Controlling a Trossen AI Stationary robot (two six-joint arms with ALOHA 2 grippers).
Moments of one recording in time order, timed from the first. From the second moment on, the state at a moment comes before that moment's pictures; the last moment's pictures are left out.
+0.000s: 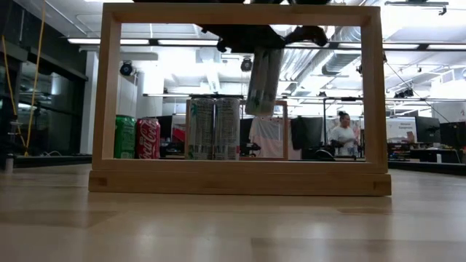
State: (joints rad) left arm 0.05 1.71 1.19 0.30 -0.38 0.14; right arm -0.17 1.33 1.26 -0.51 0.12 0.81
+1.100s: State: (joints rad) left arm 0.07 1.79 1.21 0.28 -0.38 0.20; right arm -0.16 1.45 1.26 -0.67 0.16 0.92
